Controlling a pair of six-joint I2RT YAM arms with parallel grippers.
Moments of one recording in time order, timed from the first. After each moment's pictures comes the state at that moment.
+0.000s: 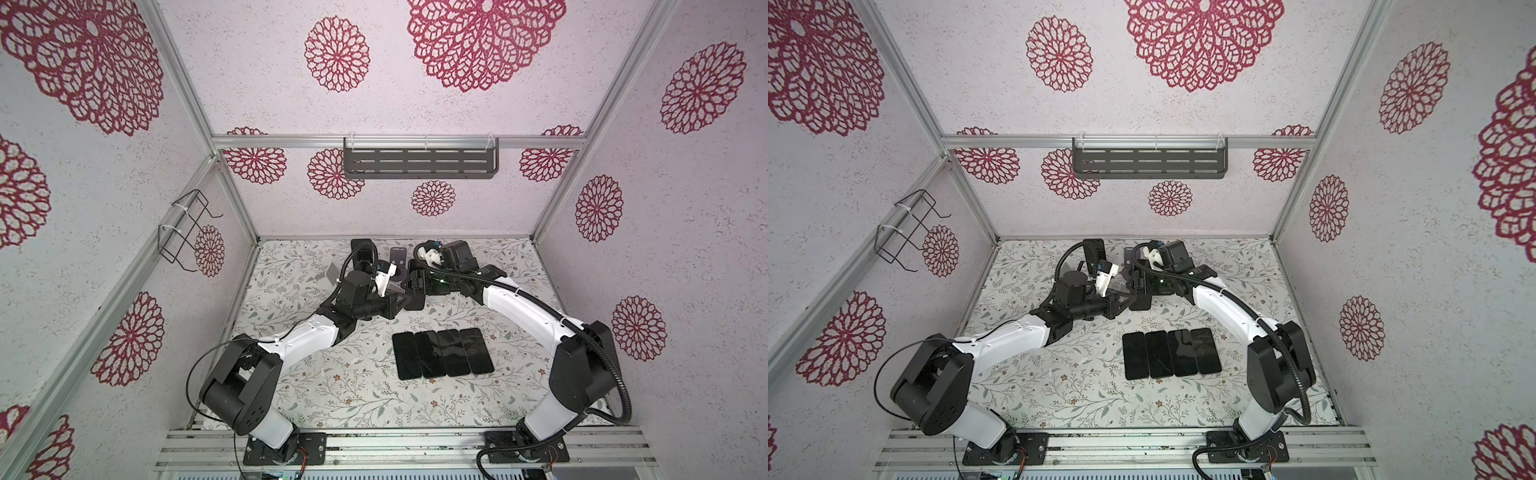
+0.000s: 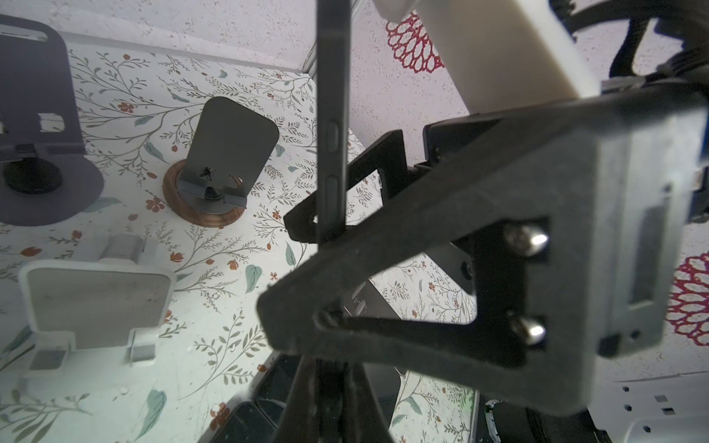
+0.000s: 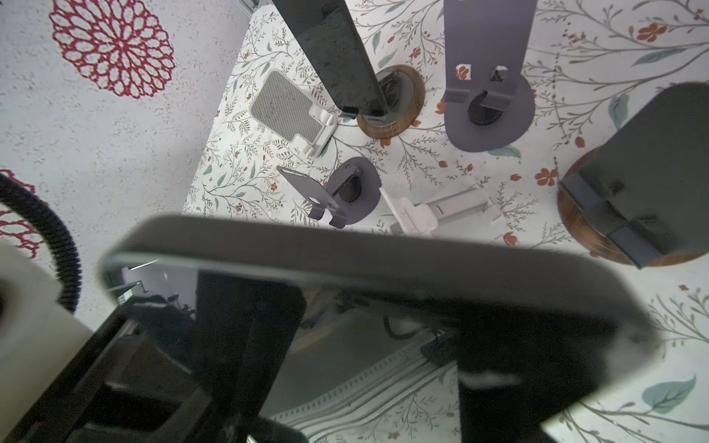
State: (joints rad) left arm -0.58 1.57 0.90 0.29 0.48 -0.46; right arm 0.54 1.65 1.37 -0.47 -0.37 0.41
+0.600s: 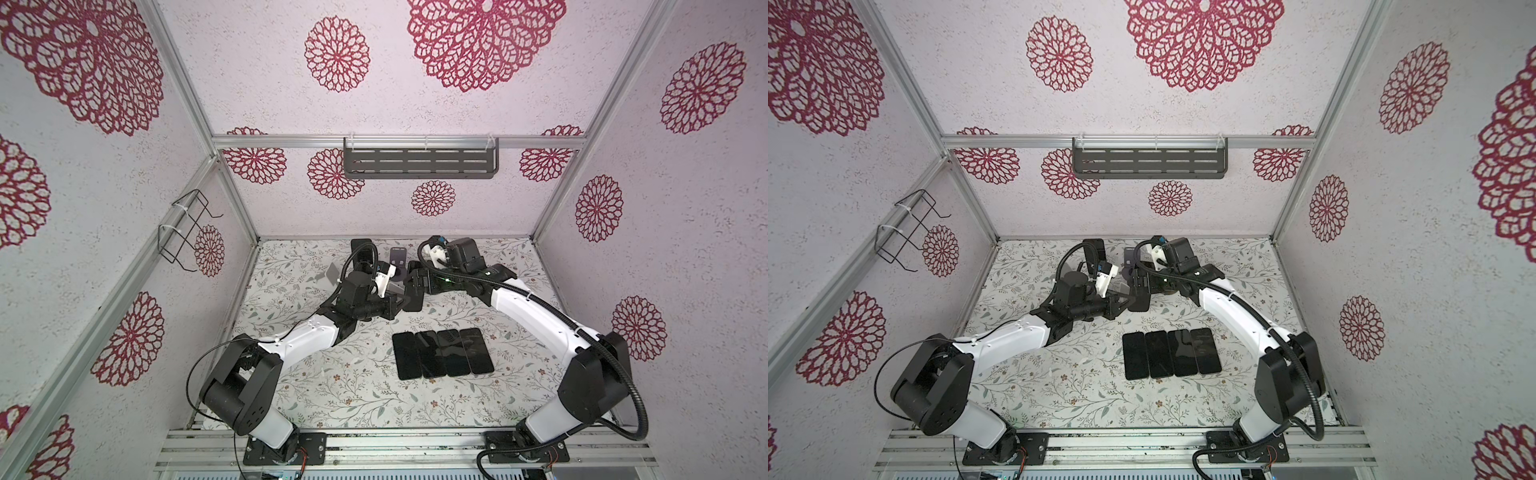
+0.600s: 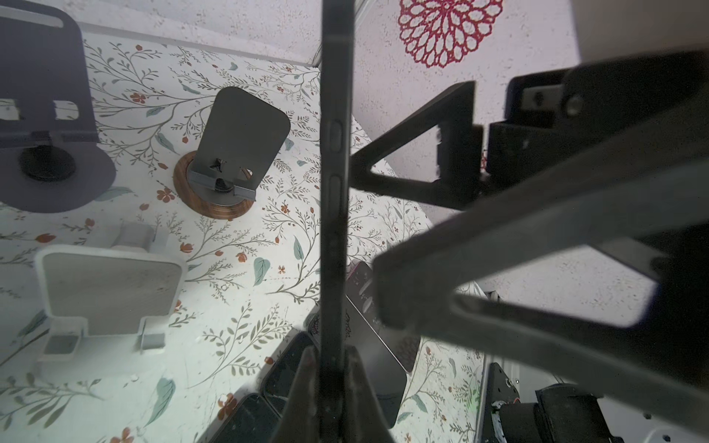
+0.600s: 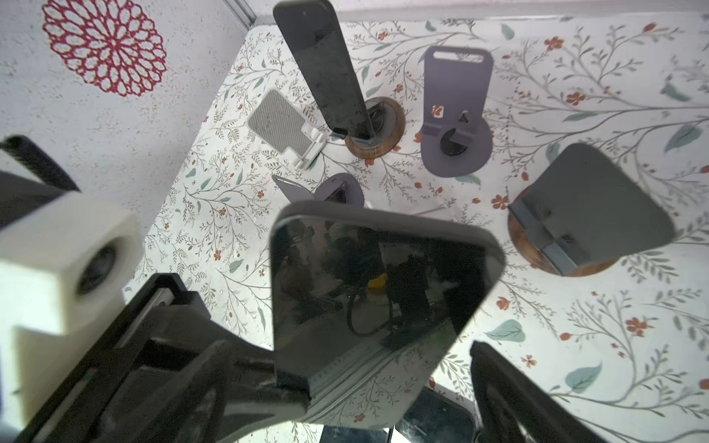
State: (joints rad) left arm -0.58 1.57 0.90 0.26 0.45 -0.46; right arm 0.53 1.56 1.38 -0.52 -0.27 0.32
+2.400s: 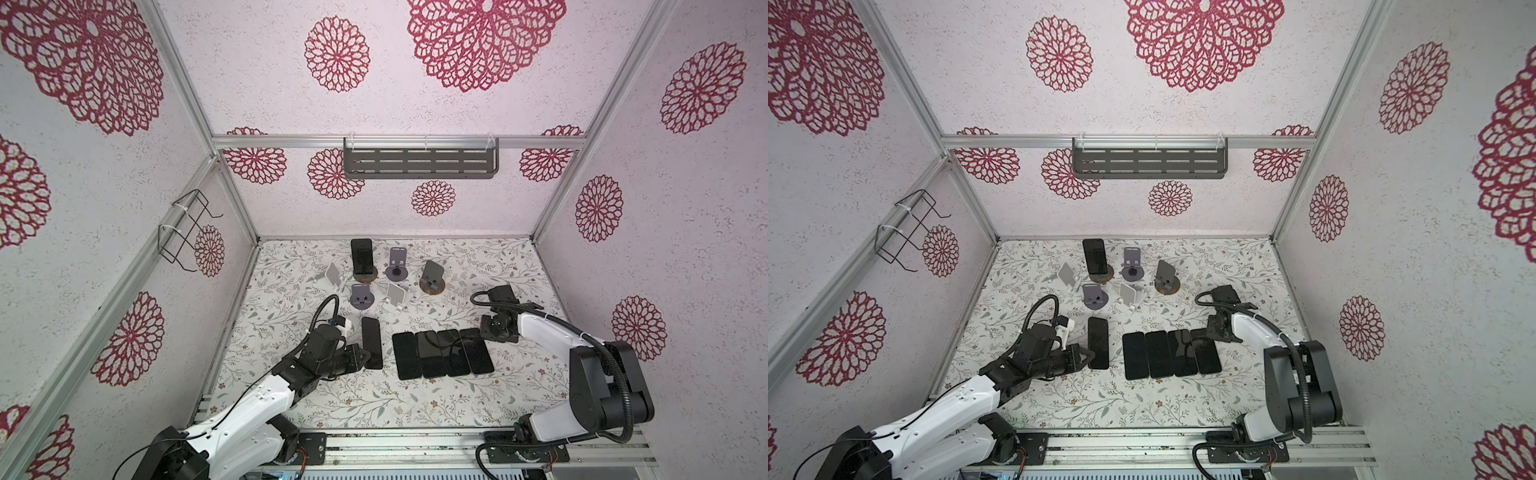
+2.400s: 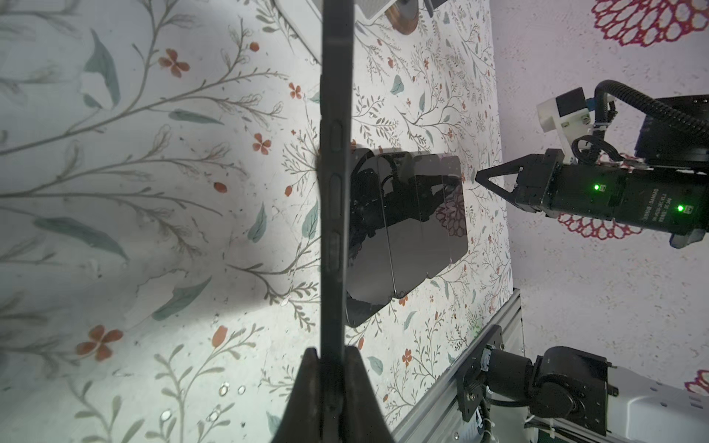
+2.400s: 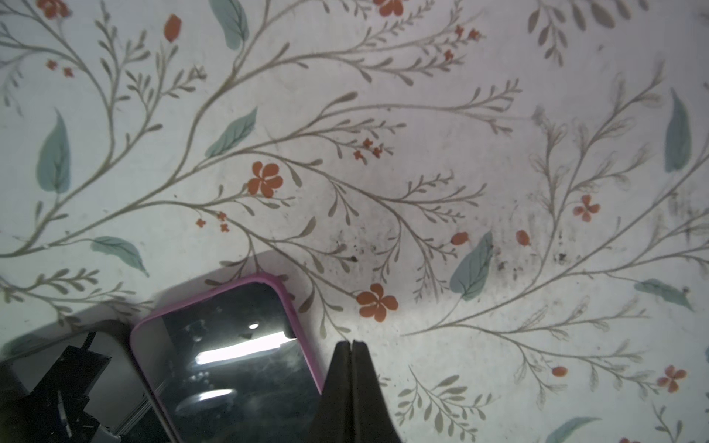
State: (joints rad) left arm -0.60 0.97 0.41 -0.15 0.28 -0.84; right arm 0.20 1.48 0.81 -0.58 0.15 0.36
